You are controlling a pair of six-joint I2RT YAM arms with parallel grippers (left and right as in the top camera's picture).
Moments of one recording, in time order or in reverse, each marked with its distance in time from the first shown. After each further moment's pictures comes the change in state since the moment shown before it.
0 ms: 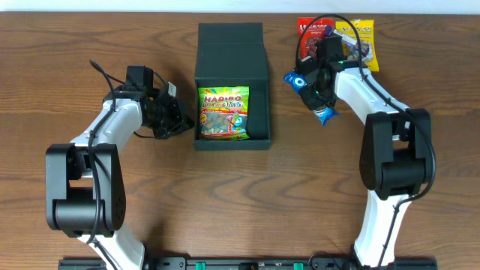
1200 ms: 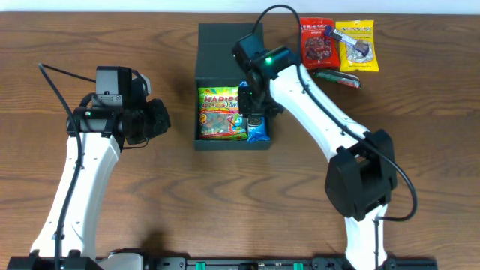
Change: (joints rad) left arm 0.000 -0.461 0.001 -0.258 -0.285 -0.003; right arm 0.414 -0.045 0.335 -0.520 0.005 0.890
